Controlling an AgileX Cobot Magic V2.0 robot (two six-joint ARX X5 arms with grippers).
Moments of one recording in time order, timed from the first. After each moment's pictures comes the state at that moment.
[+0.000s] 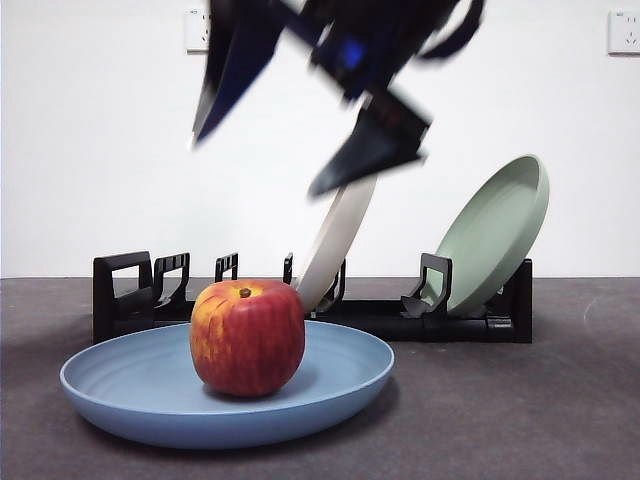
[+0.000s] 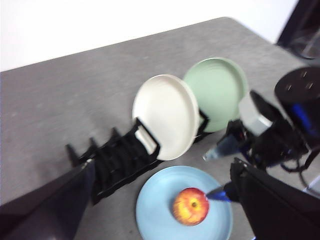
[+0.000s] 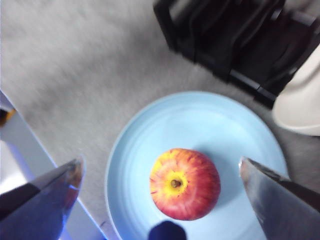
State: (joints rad) left arm -0.29 0.89 1.52 -1.10 0.29 0.03; right arm 0.83 1.44 1.09 -0.38 -0.16 0.18
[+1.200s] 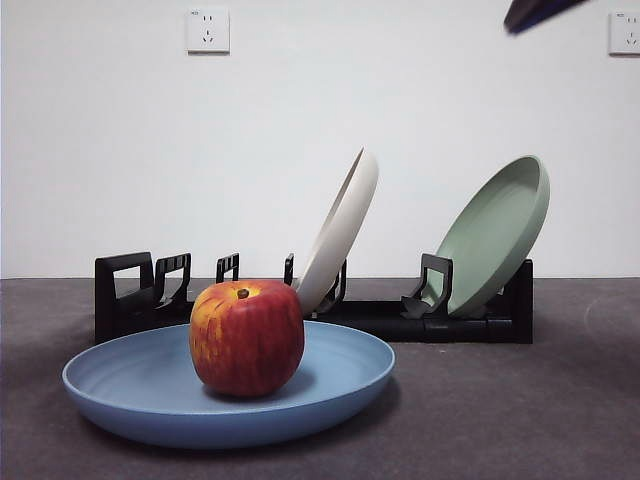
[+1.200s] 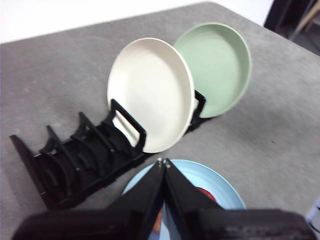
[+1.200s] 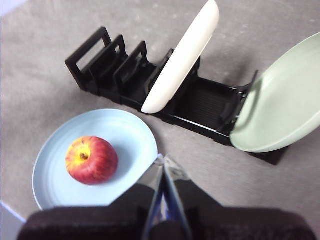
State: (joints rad) left arm -0.46 0.74 0.81 -0.46 0.18 -0.04; right arm 0.75 0.81 0.81 -0.52 0.13 0.16
